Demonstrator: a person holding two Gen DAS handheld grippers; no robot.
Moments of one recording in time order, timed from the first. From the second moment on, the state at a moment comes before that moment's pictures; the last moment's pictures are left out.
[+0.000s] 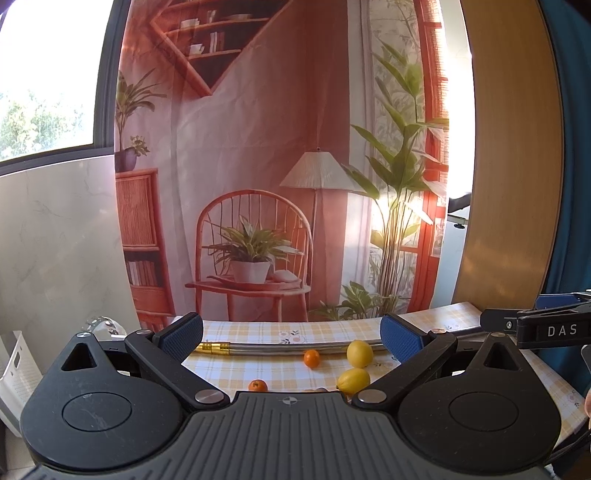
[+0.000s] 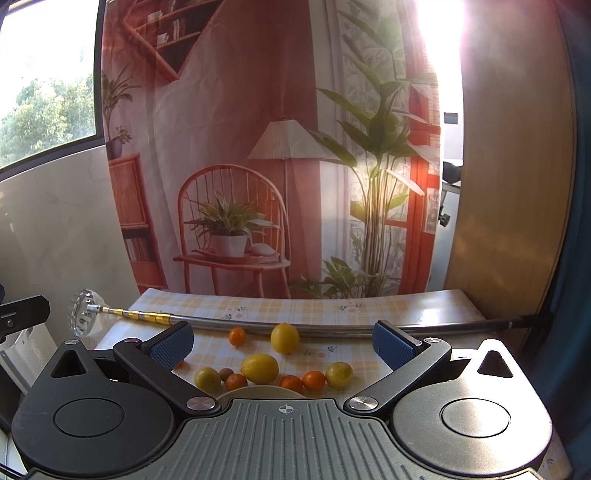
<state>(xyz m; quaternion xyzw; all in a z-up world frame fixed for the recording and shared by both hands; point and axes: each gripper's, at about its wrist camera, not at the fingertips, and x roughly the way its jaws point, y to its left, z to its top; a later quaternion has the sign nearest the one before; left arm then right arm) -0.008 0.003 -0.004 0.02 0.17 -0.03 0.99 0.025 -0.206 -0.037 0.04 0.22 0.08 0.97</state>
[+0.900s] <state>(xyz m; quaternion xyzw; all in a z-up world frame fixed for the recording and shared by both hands) 0.081 0.058 -0.092 -0.04 0.27 0.04 0.96 0.135 -0.201 -0.123 0.05 0.29 0.09 0.95</state>
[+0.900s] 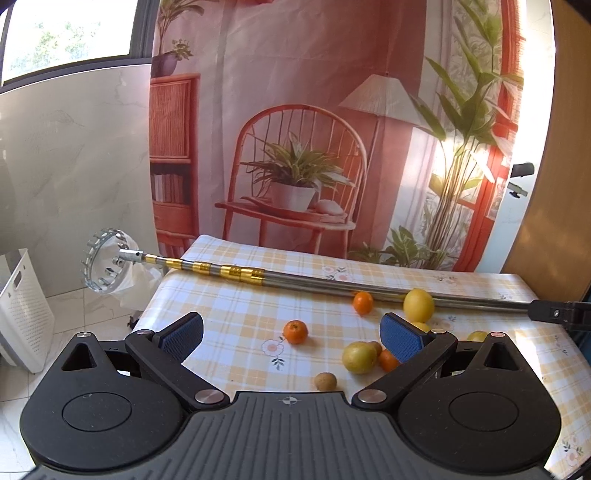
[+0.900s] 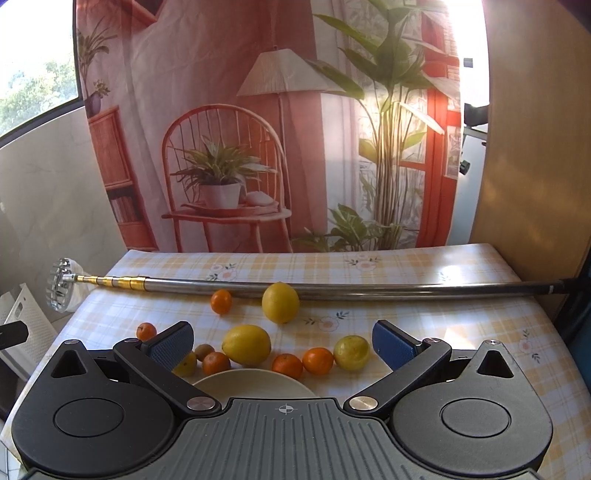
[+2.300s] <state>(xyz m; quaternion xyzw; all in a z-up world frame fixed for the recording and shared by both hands) 0.186 0.040 -0.187 -0.02 0.42 -0.06 0.91 0.190 -0.236 -0.167 0.07 0.30 0.08 0.95</state>
